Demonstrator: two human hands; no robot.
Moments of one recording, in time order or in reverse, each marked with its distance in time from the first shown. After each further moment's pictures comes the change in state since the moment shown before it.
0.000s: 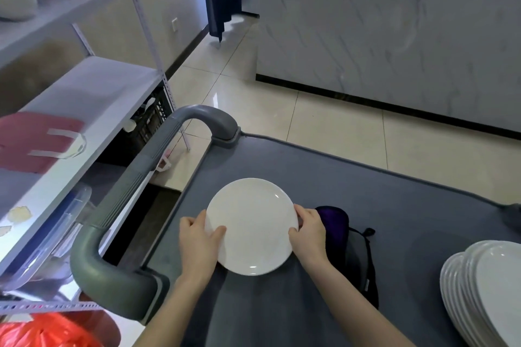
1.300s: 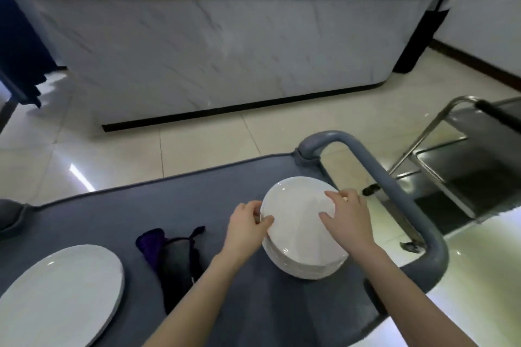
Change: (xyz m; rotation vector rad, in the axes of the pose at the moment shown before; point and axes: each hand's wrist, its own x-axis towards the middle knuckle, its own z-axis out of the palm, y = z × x) left_hand -0.193 0.229 0.260 0.122 -0.774 0.595; right_hand -0.106 0.205 -0.347 -0.520 0.477 0.322
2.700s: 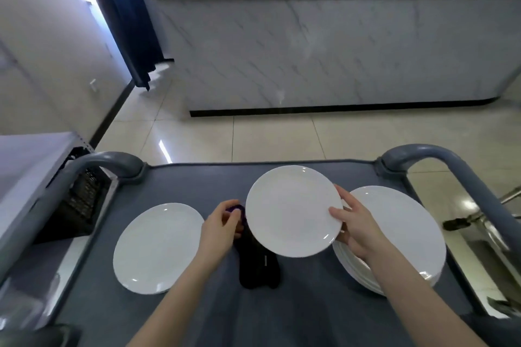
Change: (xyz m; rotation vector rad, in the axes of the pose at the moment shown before) left_hand -0.070 -0.114 -0.127 -0.393 0.426 -0.211; right_hand -0.005 -0.113 0.052 1.312 -0.596 0.158
